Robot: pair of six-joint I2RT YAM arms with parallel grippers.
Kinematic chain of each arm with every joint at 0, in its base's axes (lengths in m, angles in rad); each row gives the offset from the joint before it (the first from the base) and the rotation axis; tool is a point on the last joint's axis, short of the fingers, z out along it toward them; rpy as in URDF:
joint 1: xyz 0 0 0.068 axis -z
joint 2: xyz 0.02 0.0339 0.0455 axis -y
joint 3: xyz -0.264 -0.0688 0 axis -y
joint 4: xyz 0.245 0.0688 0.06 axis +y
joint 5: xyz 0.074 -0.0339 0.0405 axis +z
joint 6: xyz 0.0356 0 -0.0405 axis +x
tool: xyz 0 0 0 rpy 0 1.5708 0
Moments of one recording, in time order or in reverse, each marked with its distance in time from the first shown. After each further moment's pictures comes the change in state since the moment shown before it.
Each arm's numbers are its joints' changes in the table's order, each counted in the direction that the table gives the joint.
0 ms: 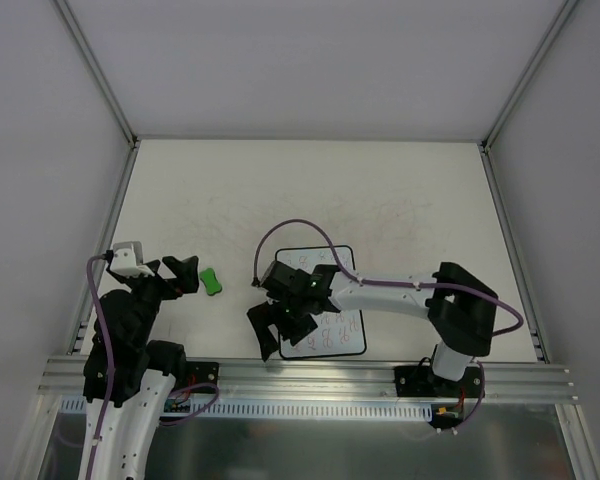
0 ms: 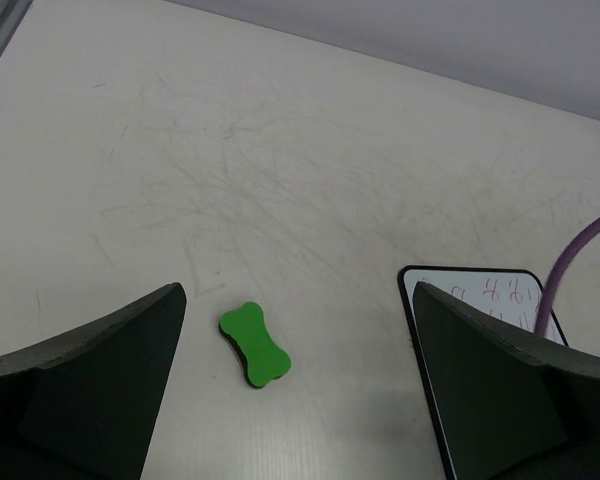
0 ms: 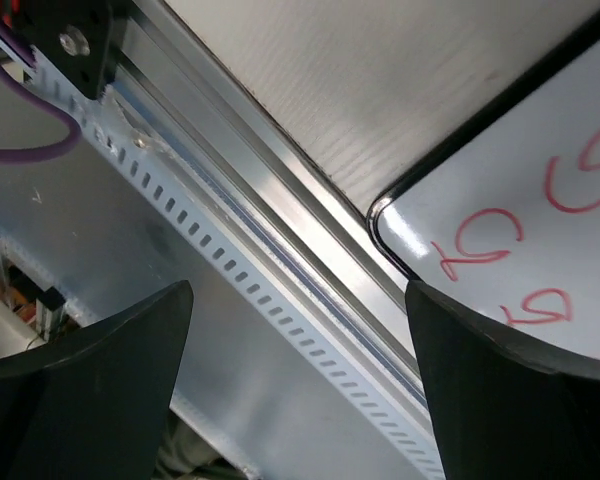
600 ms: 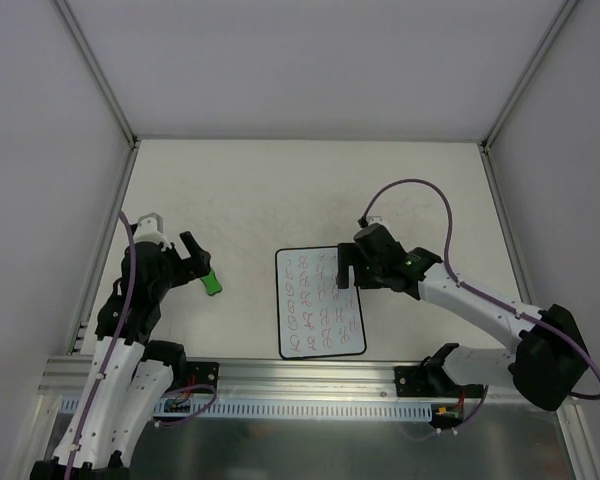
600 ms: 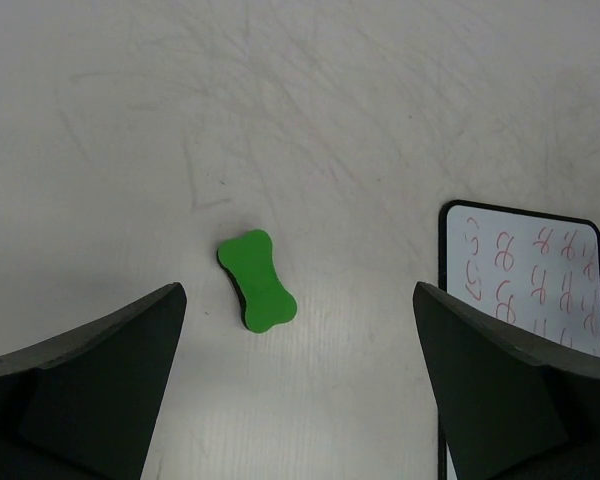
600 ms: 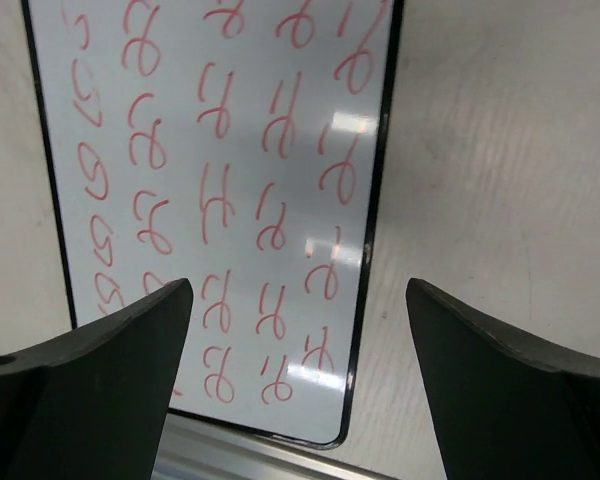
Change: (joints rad) left arm 0.000 -0.402 0.033 0.006 -0.001 -0.102; right arm 0.462 0.520 -0.317 0.000 -0.511 -0.051
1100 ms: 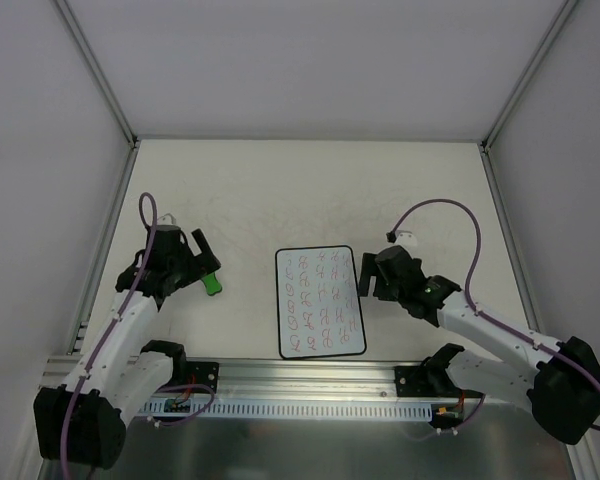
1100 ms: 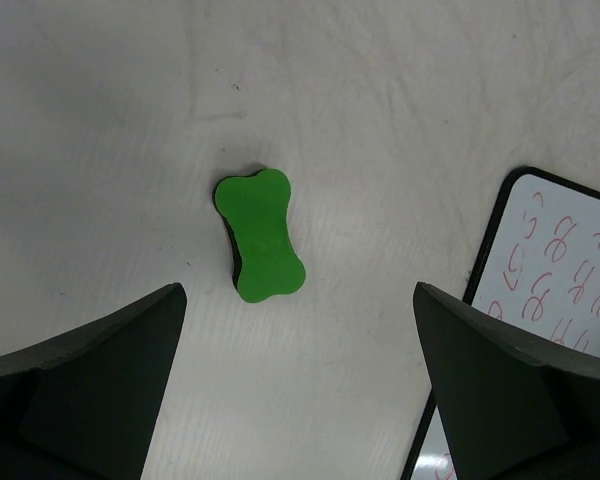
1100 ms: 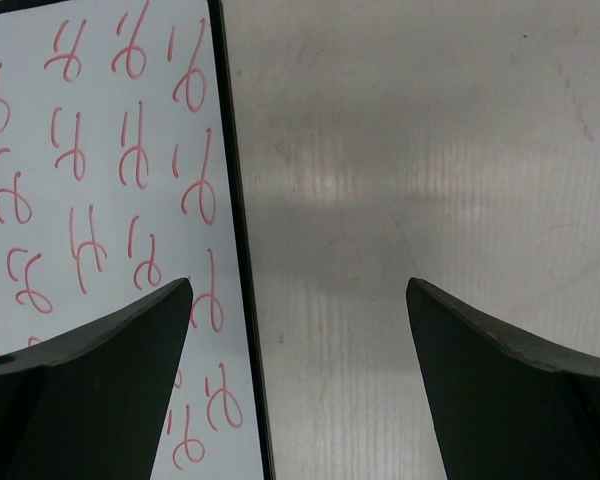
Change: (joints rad) left arm 0.000 -0.349 0.020 0.000 -0.025 -0.170; right arm 0.043 0.227 -0.293 -0.133 -0.203 0.053
